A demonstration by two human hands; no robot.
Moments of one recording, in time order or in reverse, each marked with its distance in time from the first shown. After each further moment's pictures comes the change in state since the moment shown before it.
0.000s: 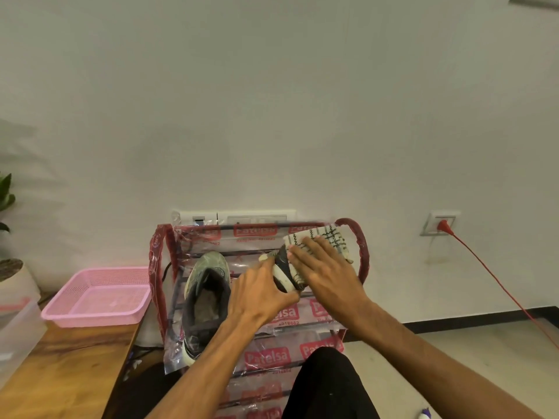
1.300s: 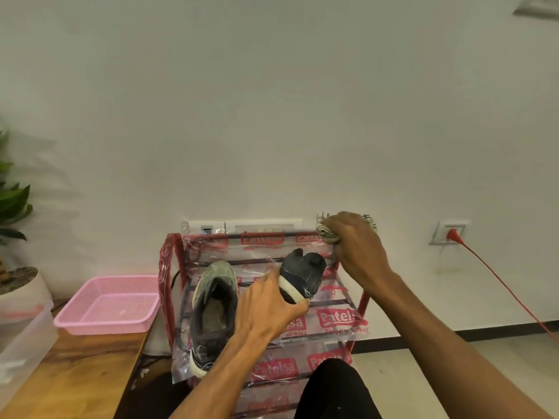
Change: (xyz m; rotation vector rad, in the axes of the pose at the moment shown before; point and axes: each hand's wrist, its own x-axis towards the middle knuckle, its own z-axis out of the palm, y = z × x) left_hand -0.010 0.005 -0.006 -0.010 0.010 -0.051; right_hand 0.038 0.051 -0.026 0.316 0.232 0.332
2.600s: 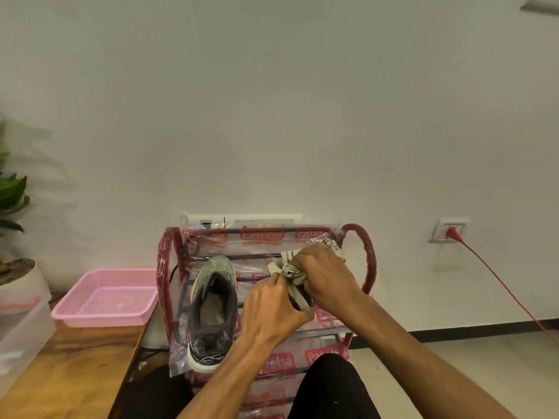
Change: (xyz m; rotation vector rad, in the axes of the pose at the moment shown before) left_hand -0.008 0.002 0.013 0.065 -0.007 0.115; right_hand -0.032 -0.053 0.013 0.017 -0.342 -0.199
